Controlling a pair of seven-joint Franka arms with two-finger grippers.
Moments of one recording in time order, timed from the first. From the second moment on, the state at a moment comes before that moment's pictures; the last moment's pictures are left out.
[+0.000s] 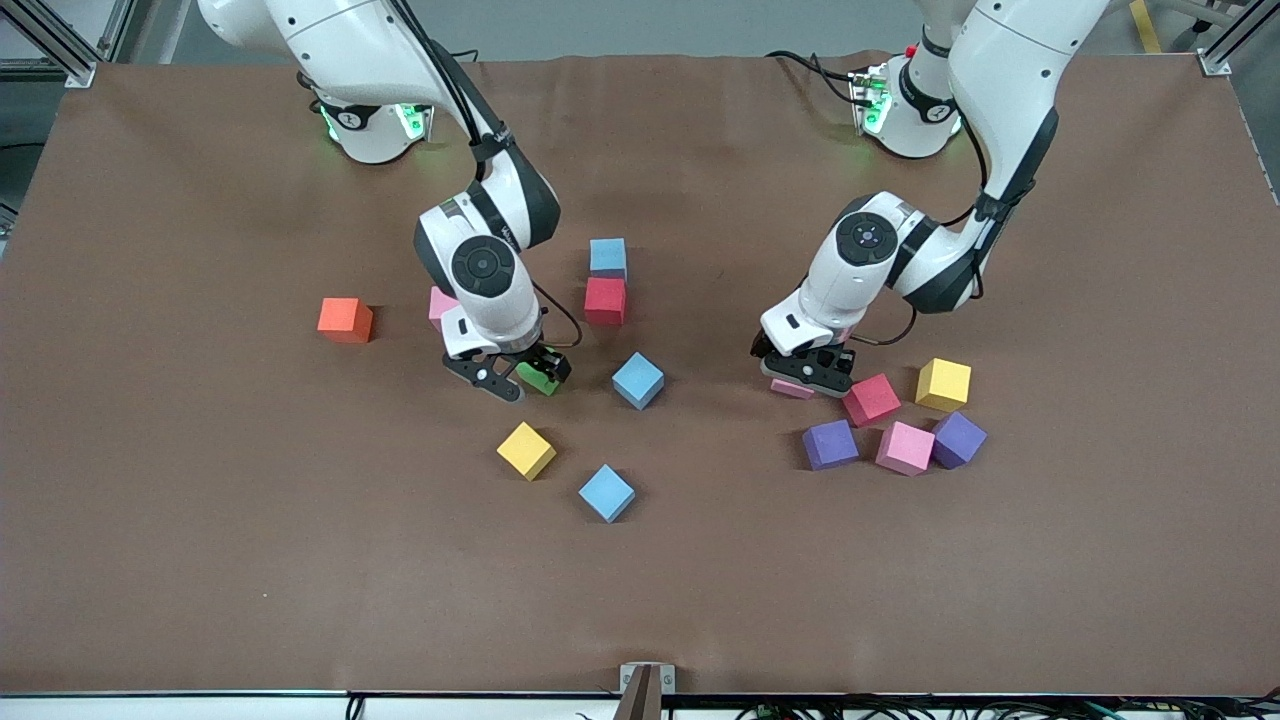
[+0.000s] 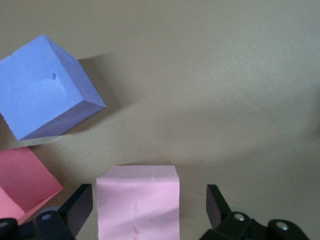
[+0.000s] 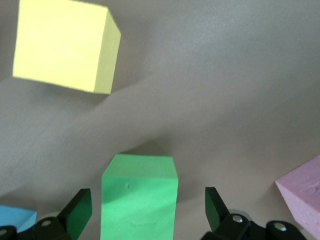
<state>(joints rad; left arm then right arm) -0.17 0.43 -0.32 -2.17 0.33 2.73 -0.42 0.68 0.49 -0.10 -1.91 0.03 2.37 1.07</state>
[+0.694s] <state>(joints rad) -0.17 0.43 -0.32 -2.18 0.33 2.71 -0.43 0.68 0.54 -0.10 -1.91 0.03 2.45 1.07</state>
